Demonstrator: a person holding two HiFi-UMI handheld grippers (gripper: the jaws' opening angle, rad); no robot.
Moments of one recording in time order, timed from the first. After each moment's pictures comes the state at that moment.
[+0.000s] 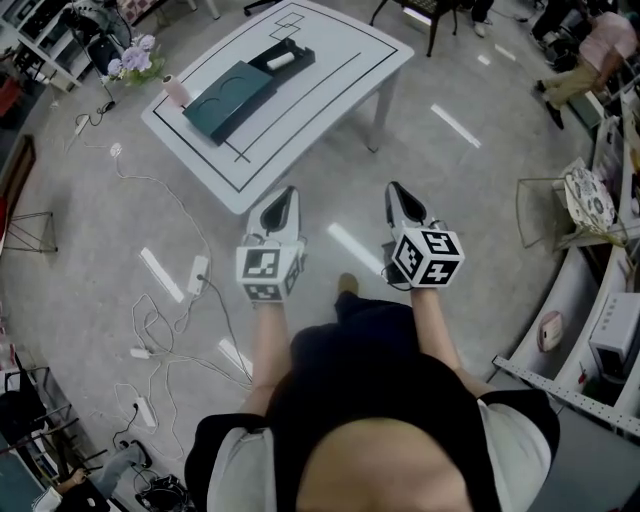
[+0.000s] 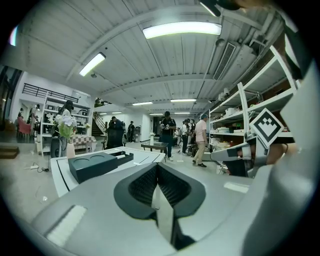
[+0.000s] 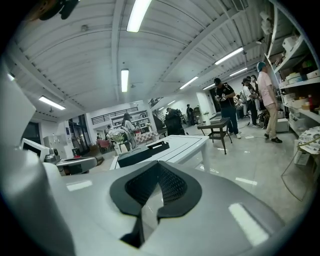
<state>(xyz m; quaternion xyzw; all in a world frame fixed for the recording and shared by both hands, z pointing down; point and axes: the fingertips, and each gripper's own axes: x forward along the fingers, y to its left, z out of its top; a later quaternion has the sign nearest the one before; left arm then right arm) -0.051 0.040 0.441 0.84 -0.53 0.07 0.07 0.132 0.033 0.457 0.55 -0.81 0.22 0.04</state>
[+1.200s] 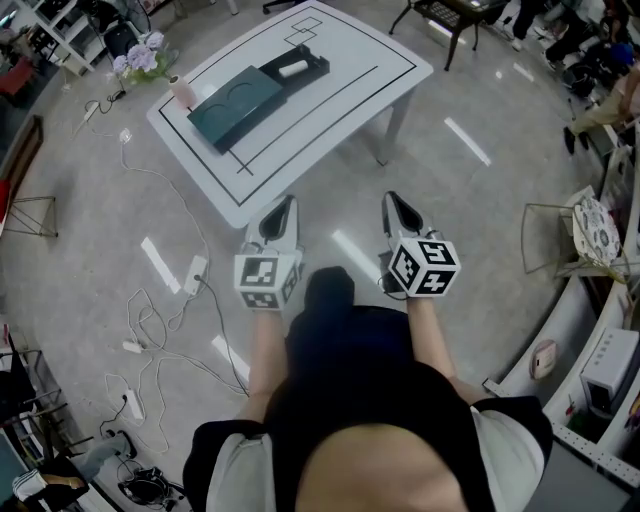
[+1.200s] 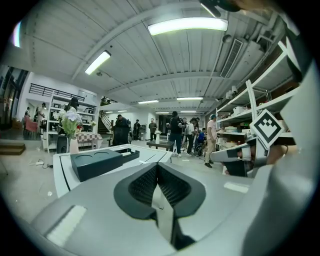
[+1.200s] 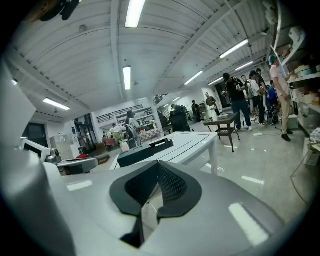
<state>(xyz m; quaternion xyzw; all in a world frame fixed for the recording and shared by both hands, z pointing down) -0.059 0.001 0.458 0.82 -0.56 0.07 0.09 0.121 -0.018 0.475 0.52 -0.82 0.23 0.05</state>
